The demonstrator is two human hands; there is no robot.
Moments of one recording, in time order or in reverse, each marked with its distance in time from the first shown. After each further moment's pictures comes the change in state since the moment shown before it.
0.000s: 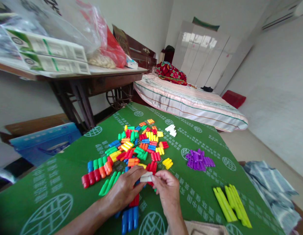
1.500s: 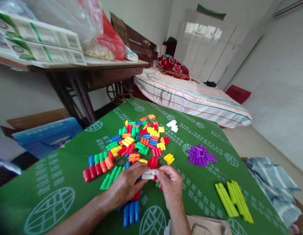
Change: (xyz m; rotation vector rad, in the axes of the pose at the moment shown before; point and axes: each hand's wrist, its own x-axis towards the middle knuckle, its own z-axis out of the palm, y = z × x) left_hand -0.001 -0.002 0.003 -0.008 -0.034 0.066; right_hand 0.003 0.007 -0.008 -0.007 0.018 -0.005
